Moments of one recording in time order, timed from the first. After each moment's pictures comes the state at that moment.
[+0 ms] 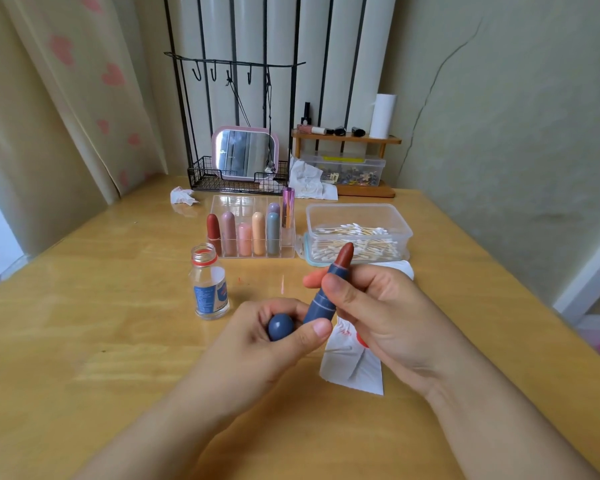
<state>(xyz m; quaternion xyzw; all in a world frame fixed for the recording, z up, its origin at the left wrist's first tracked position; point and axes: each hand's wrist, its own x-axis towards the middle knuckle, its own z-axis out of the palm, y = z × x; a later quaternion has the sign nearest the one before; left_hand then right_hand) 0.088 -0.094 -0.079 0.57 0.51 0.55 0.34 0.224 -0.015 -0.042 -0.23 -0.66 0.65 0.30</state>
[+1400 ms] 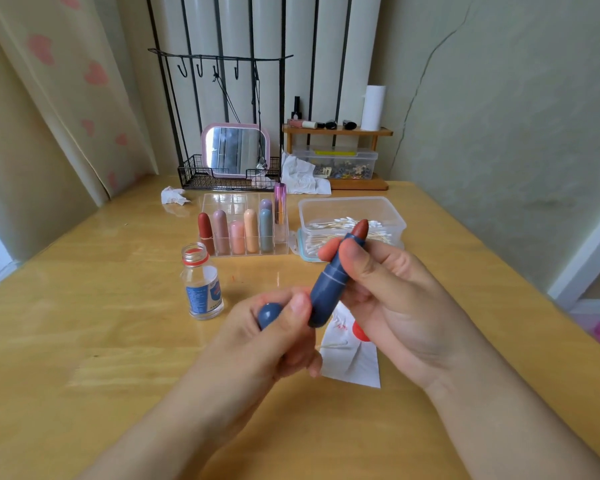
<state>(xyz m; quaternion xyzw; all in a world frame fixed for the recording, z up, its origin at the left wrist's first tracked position) 0.097 -0.095 -0.077 0.48 0.36 0.62 0.51 0.227 -0.021 -0.032 -0.15 -0.58 0.71 0.37</state>
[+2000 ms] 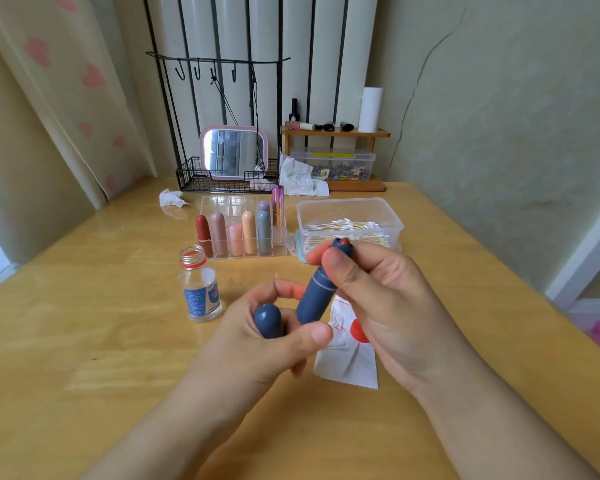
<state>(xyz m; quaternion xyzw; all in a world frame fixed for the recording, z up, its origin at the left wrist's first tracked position) 0.094 -0.094 -0.079 0.47 0.44 0.62 0.45 0.224 -0.026 -0.032 -0.19 -0.63 0.64 0.40</state>
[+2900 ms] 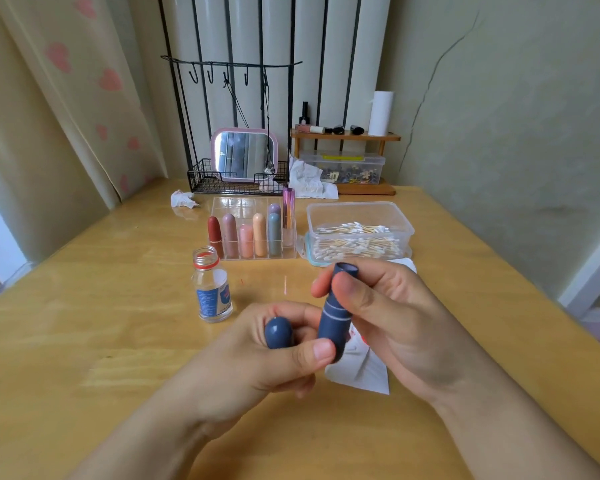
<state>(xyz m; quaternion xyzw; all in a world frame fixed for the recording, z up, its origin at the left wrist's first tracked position) 0.079 -0.099 -0.070 0.55 0.39 0.52 0.52 0.227 -0.029 -0.031 -0.12 -0.63 0.70 0.32</state>
